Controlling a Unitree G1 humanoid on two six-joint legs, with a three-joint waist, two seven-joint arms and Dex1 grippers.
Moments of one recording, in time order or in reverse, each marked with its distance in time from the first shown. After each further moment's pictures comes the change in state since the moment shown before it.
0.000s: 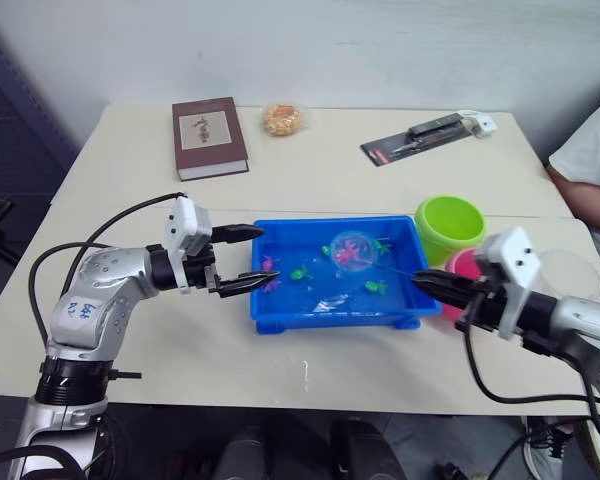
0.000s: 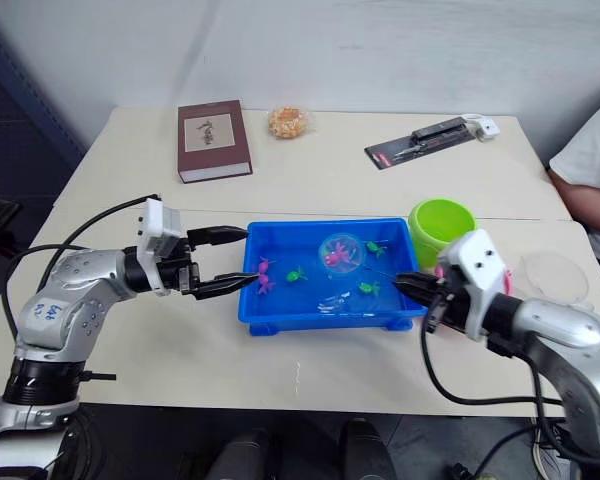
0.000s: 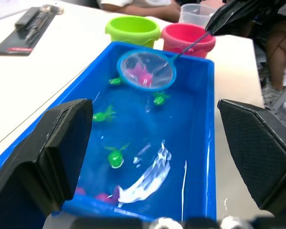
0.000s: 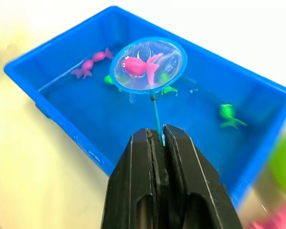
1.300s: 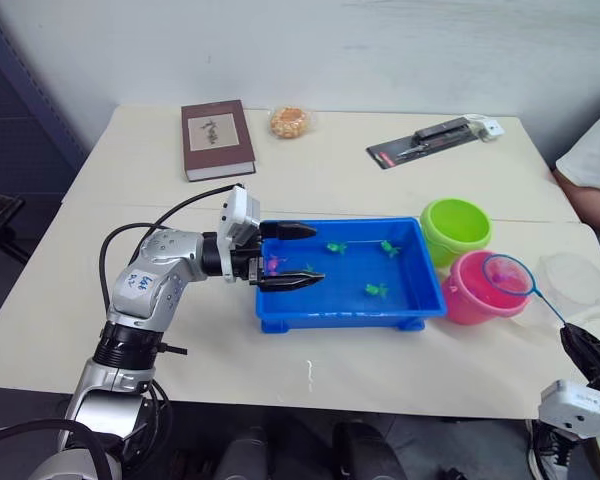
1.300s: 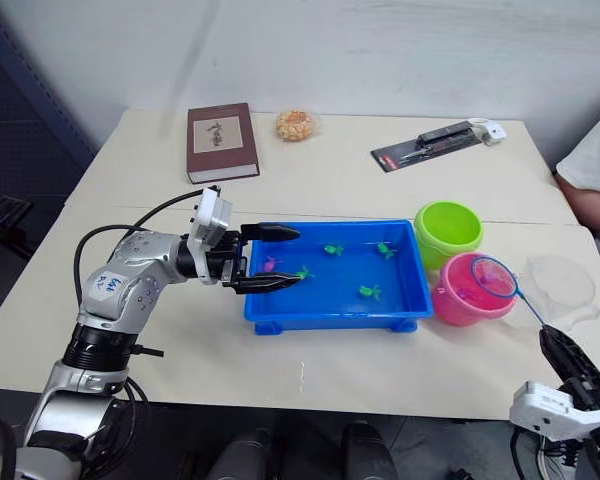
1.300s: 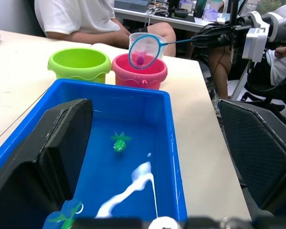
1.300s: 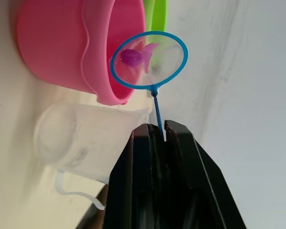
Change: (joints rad) left arm -0.145 -0.139 -0.121 0.131 0.012 -0.020 -0.078; right arm 0.630 0.194 -0.248 0.416 -1.475 -1.549 -0.681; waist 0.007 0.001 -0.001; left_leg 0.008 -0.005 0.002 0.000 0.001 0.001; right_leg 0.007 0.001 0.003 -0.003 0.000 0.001
